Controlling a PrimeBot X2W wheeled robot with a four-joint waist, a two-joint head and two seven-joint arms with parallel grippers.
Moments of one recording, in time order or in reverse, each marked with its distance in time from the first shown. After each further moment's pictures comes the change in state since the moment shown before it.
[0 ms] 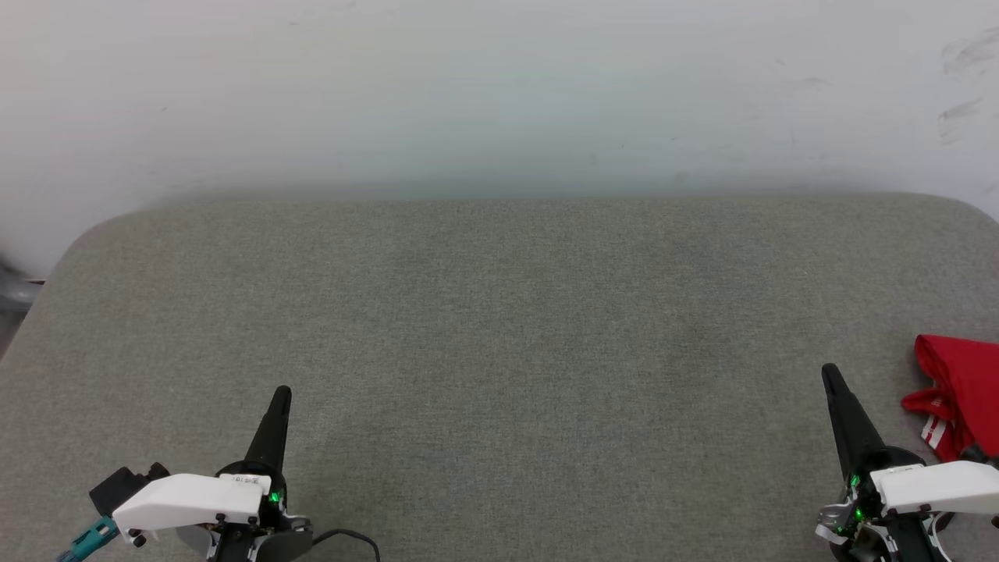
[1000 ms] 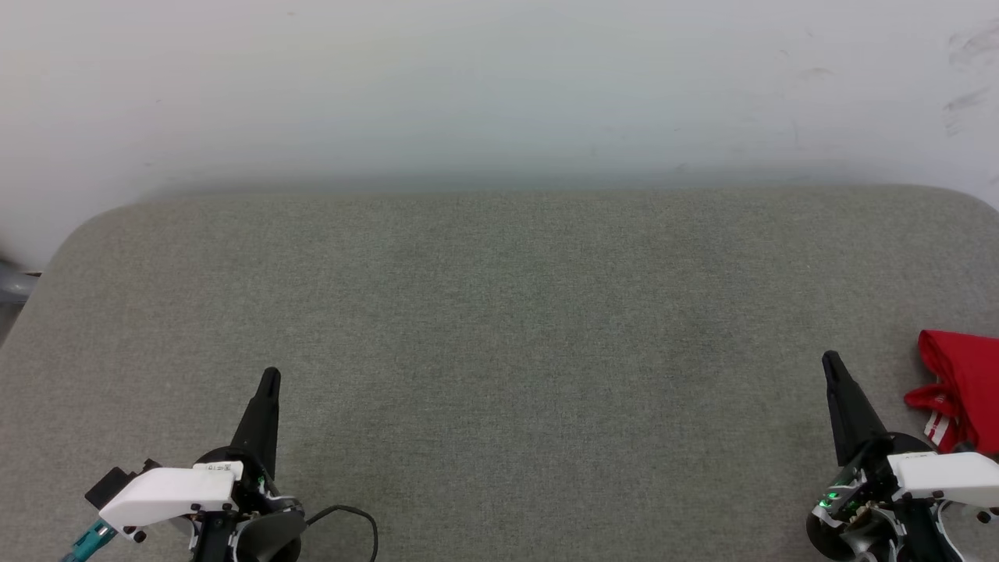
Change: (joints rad) left arm -0.031 -0.017 0.042 0.008 -0.193 -0.025 0.053; right arm -0.042 0.000 -0.002 0.048 0.212 0.000 0.015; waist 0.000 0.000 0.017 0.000
